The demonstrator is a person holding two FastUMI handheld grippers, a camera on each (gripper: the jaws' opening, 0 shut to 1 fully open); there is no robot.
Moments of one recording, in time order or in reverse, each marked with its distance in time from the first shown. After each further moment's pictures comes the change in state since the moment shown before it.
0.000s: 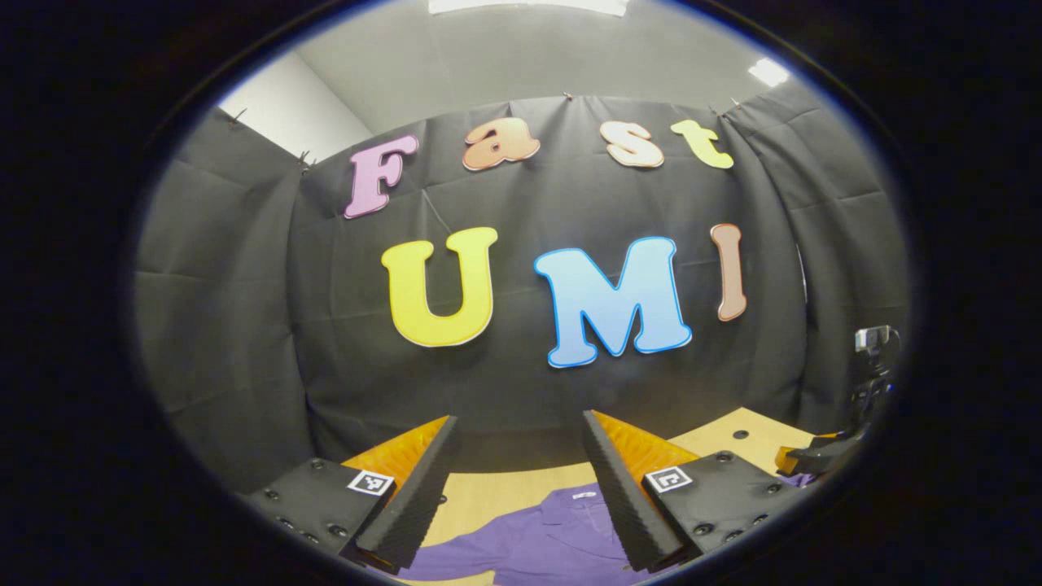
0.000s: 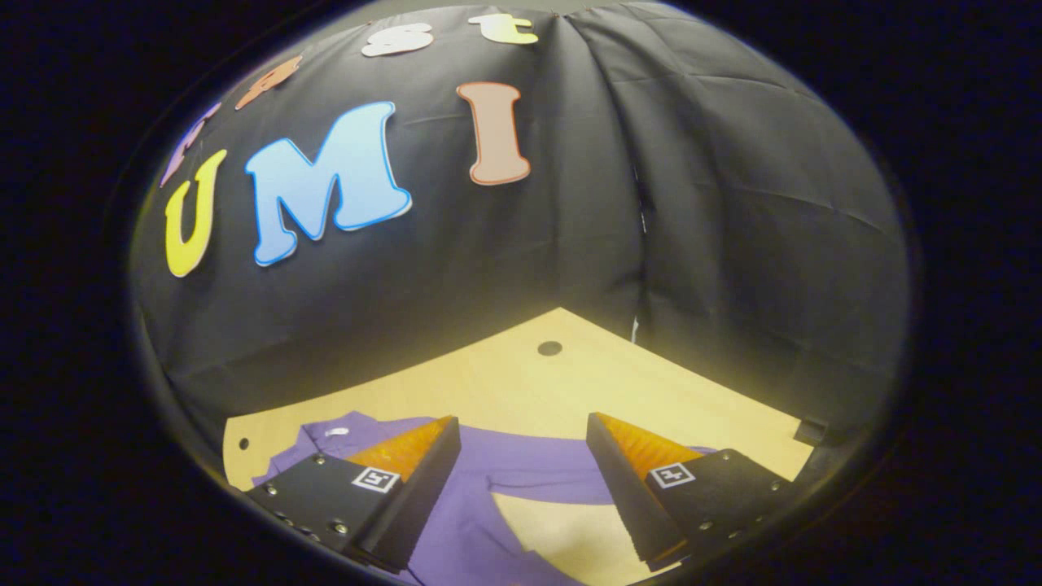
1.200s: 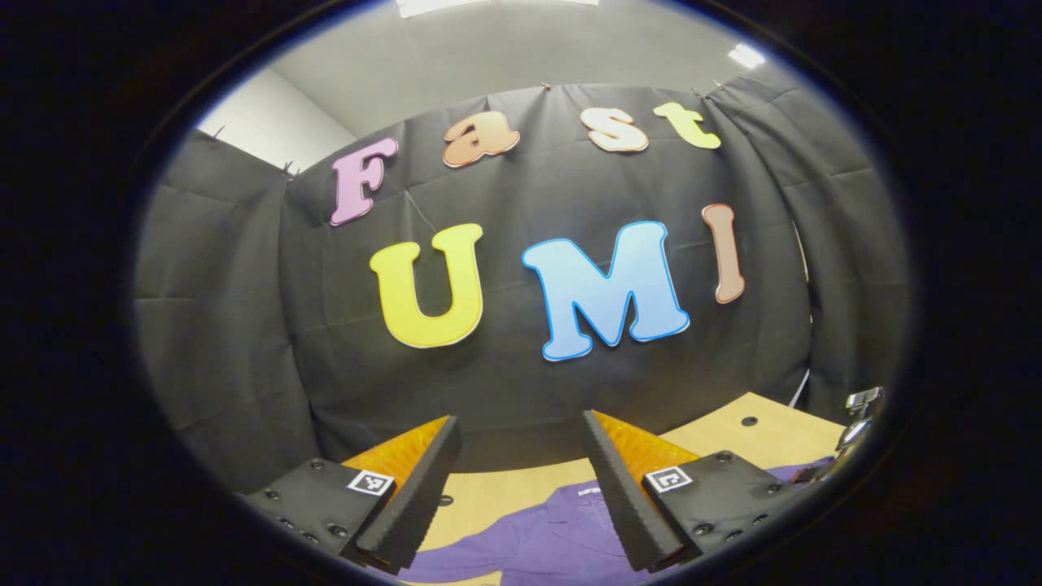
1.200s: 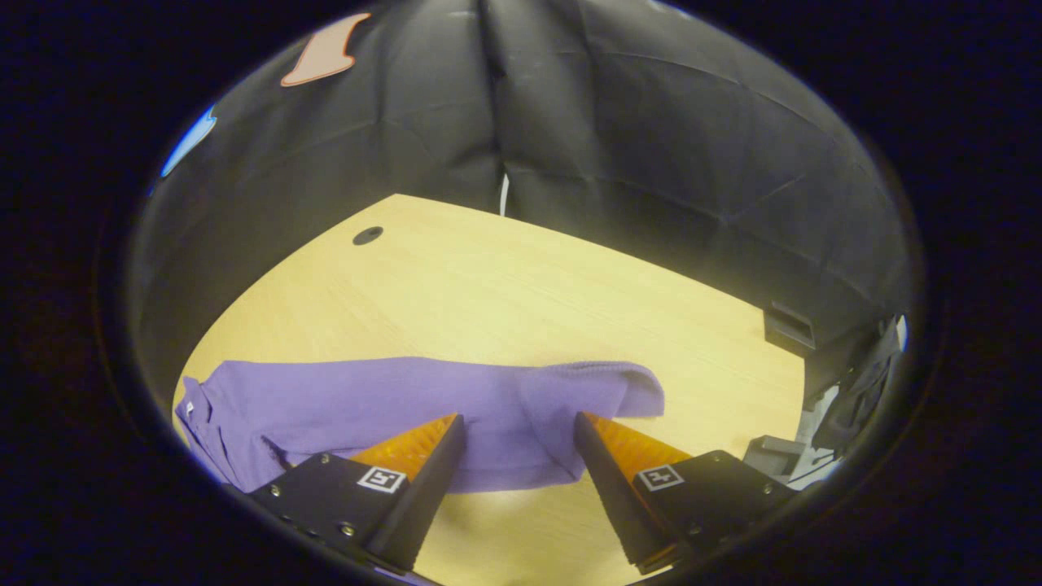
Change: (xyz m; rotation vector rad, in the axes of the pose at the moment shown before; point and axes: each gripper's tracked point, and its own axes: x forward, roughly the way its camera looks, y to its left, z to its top) left arm 0.007 -0.022 0.001 0.065 0.031 0.007; right arm 0.086 -0.163 -0.152 0.192 0.330 -0.396
